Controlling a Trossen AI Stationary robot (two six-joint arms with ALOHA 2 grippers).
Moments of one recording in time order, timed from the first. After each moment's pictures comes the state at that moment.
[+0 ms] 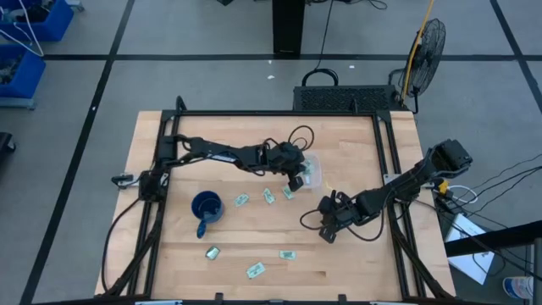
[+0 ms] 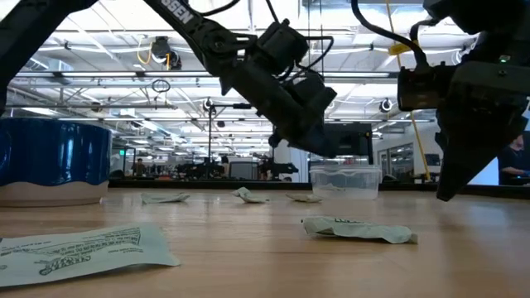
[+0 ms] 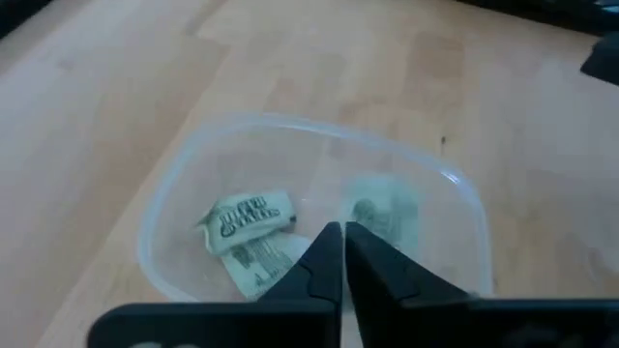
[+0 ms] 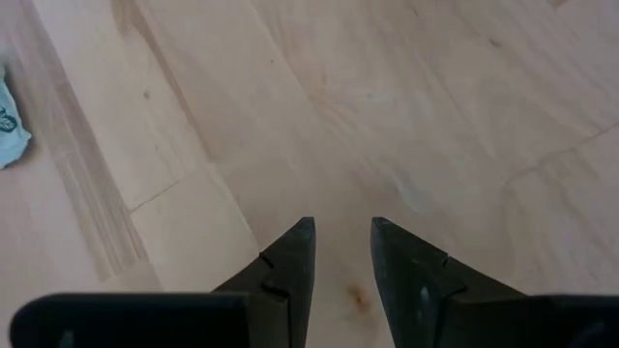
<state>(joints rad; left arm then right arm) 0.15 2.10 1.40 0.06 0.00 -0.15 0.44 1.49 0.66 -0.33 0.21 0.96</state>
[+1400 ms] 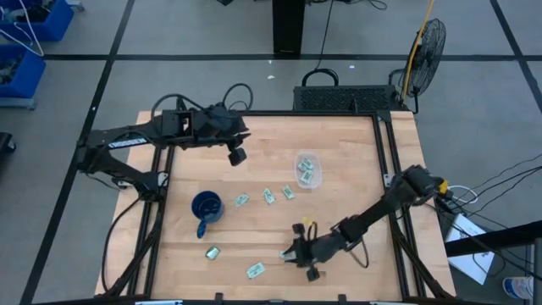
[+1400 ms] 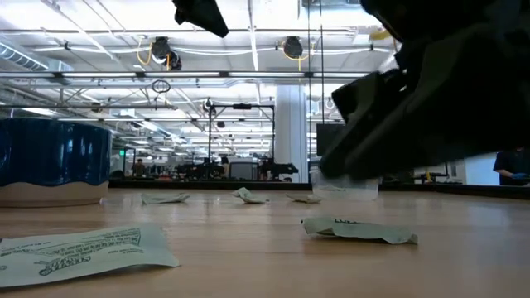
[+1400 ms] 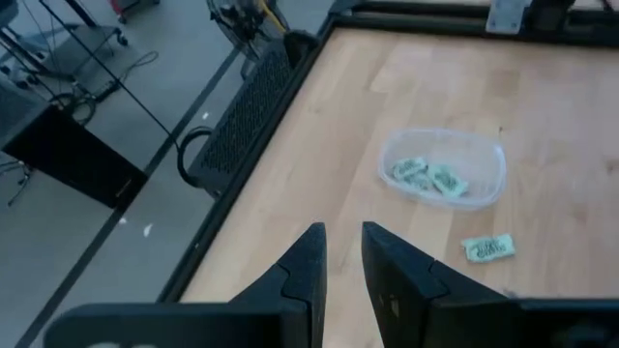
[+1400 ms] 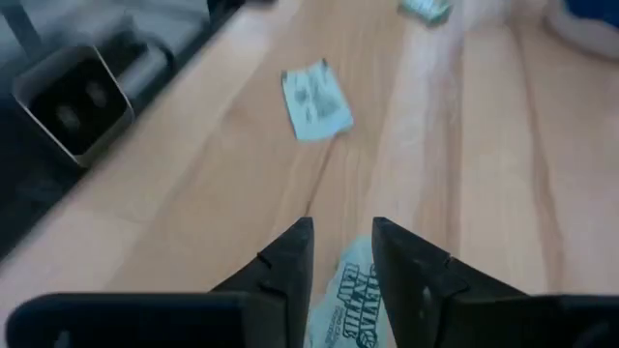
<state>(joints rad) 0.16 1.36 1.44 -0.76 -0.29 -0.02 0.58 1.94 0.86 0.51 0.26 0.14</state>
